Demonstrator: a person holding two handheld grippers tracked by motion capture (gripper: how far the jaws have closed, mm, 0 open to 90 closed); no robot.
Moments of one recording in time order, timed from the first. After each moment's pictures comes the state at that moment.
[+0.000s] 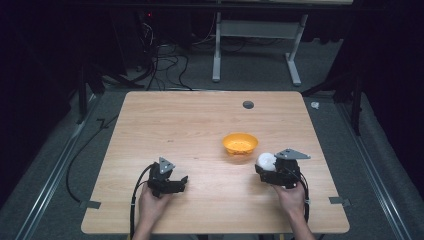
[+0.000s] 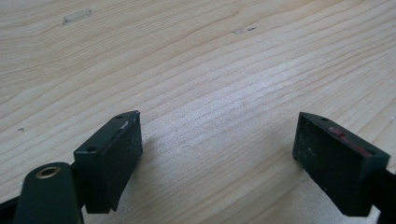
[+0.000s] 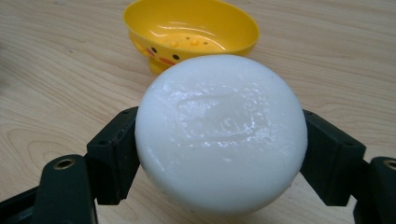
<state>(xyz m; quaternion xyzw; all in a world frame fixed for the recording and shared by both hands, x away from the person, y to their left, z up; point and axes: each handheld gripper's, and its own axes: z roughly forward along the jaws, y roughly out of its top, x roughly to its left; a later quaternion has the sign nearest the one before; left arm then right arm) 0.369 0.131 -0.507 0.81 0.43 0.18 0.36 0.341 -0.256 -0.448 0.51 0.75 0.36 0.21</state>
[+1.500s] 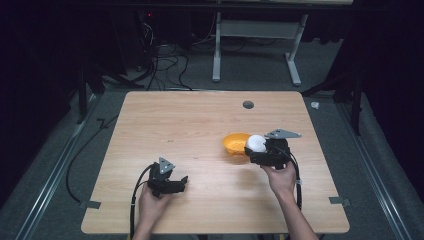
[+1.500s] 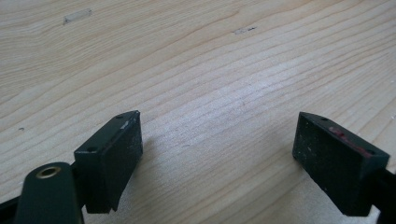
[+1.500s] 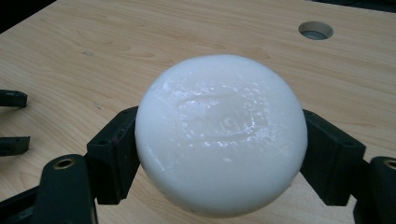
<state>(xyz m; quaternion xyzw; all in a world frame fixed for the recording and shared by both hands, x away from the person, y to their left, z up) 0.369 0.131 -0.507 0.81 0.43 0.18 0.36 0.381 -0.229 -0.409 0.50 0.75 0.39 0.20</state>
